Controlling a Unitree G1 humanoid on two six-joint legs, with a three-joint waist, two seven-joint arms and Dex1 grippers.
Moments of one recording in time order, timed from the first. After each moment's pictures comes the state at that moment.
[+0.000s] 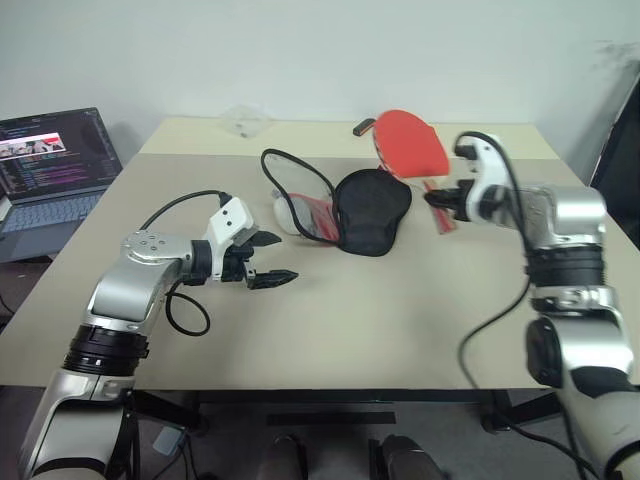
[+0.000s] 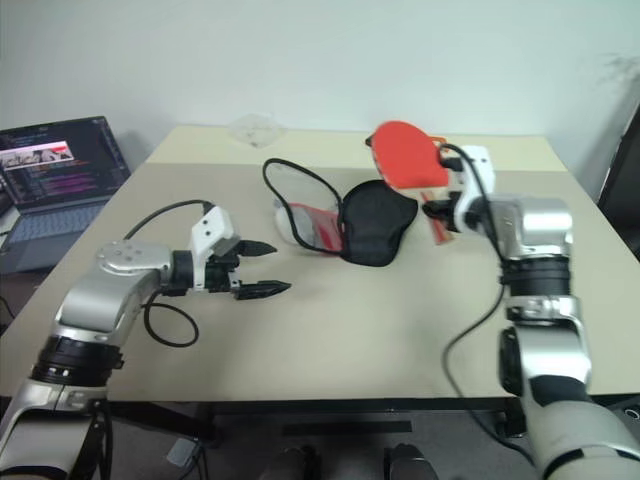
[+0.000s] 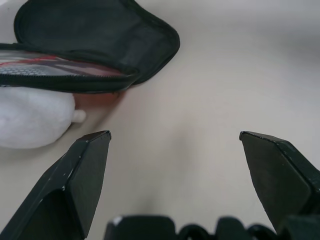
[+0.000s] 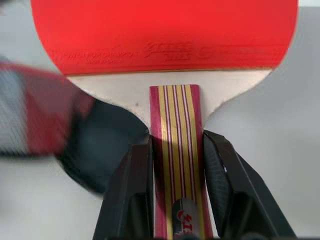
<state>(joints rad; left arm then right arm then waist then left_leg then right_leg) -0.61 0.77 -0.08 0.07 -0.27 0.50 -1.11 -1.16 -0.30 -0.24 0.53 0.22 1.04 0.35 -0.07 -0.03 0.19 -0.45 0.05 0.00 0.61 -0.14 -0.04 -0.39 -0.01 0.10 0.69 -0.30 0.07</state>
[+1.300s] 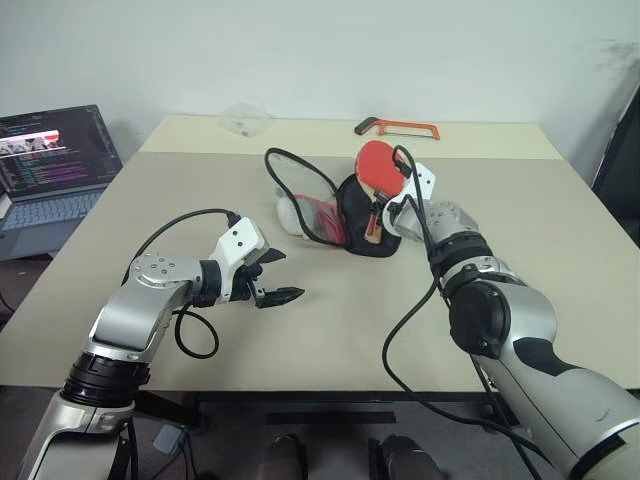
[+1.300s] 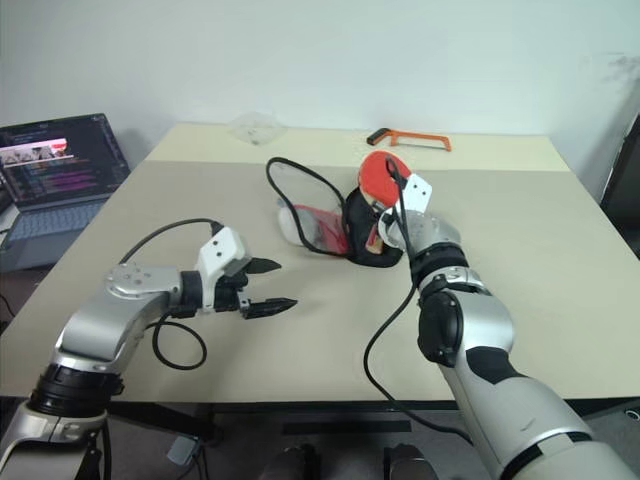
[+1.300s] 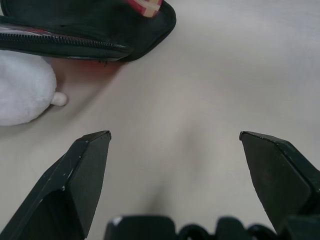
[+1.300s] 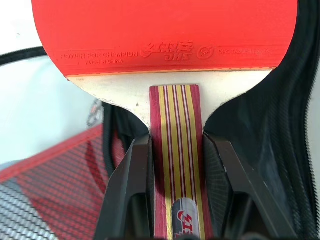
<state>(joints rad) -0.49 0.76 -0.07 -0.12 -0.28 0.61 -1.00 -1.36 -0.04 -0.53 1.20 0.39 0.53 -0.19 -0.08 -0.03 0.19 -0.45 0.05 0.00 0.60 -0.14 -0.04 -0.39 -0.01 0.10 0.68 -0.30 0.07</state>
